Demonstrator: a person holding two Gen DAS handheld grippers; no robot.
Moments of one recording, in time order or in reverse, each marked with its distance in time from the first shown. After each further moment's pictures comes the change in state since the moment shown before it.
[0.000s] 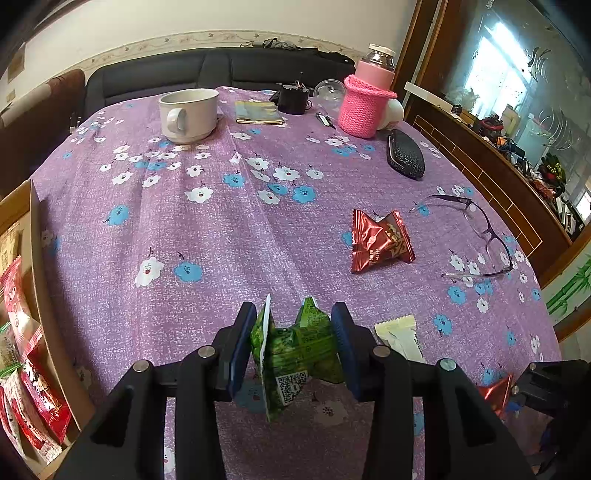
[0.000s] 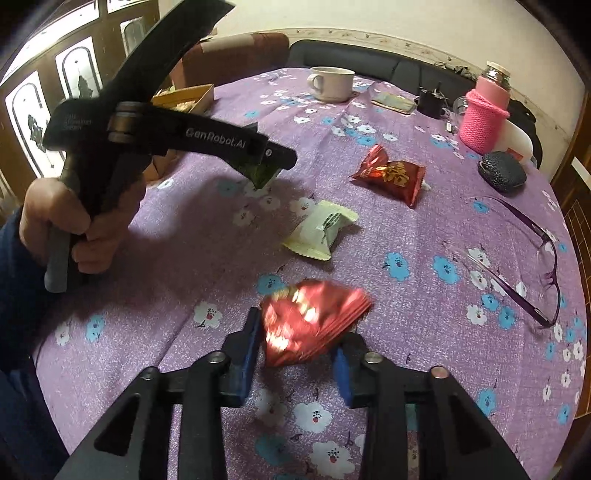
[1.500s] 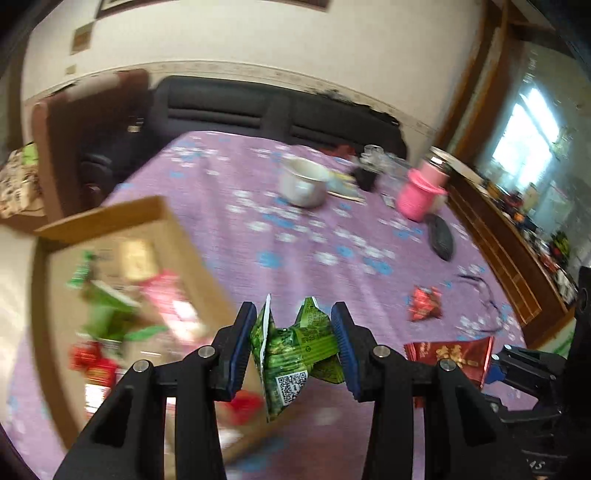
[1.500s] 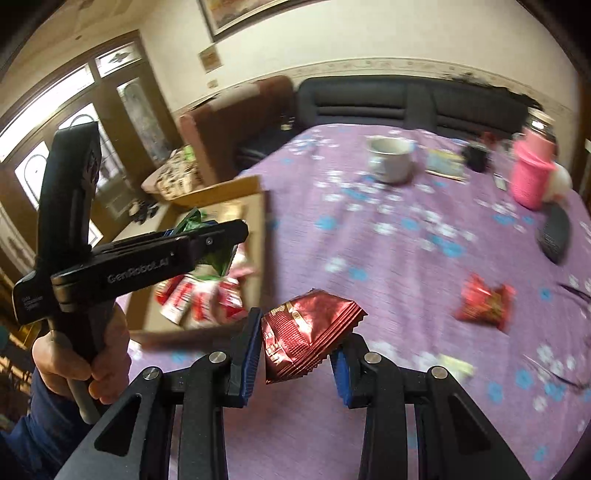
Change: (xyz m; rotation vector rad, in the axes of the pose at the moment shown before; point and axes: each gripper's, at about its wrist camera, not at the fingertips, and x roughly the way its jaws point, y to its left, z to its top) left arm -0.132 0.125 0.004 -0.198 -0.164 0.083; right arm 0.006 0.103 0.153 0.121 -0.137 0.187
